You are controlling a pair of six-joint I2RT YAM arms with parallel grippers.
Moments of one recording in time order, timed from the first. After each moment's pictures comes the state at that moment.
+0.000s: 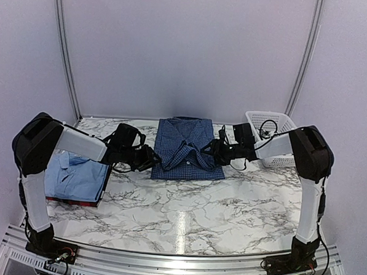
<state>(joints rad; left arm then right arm) -0.58 1.93 1.08 0.17 0.33 -0.88 0.38 2.11 1.29 0.14 -0.57 0.70</state>
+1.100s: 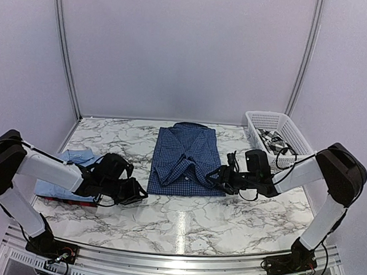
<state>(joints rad) -0.77 1.58 0.62 0.15 0.19 -1.01 0.50 1.70 0.64 0.47 -0.53 0.88</state>
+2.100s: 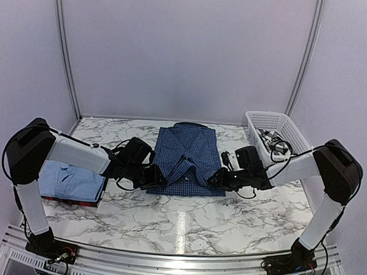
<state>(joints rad) -0.78 1.83 1.01 -0.02 0.18 -0.85 0.55 1.73 0.77 0.21 -0.35 0.64</state>
